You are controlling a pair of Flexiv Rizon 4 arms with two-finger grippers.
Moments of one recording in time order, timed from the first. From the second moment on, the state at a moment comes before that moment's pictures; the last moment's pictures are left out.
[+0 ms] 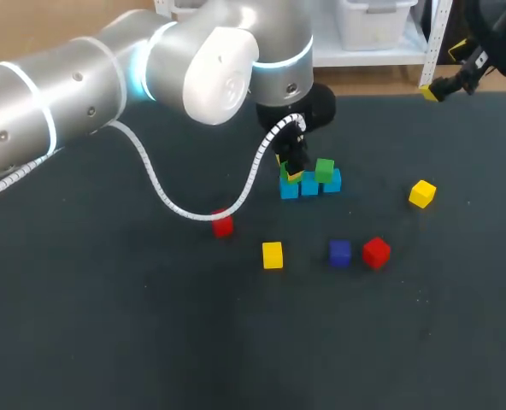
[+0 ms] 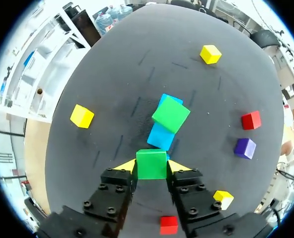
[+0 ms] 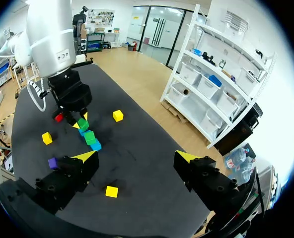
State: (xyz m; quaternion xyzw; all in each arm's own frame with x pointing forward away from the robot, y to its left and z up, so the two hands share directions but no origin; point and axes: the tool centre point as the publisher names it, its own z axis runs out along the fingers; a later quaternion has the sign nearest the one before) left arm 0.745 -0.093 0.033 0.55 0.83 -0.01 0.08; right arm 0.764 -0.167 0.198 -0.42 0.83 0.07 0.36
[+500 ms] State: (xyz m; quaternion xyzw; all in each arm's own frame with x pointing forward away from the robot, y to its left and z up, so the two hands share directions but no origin) left arm 0.745 -0.093 0.044 0.62 0.78 -0.04 0.08; right arm 0.764 -0.167 0.198 -0.42 0.83 0.07 0.36
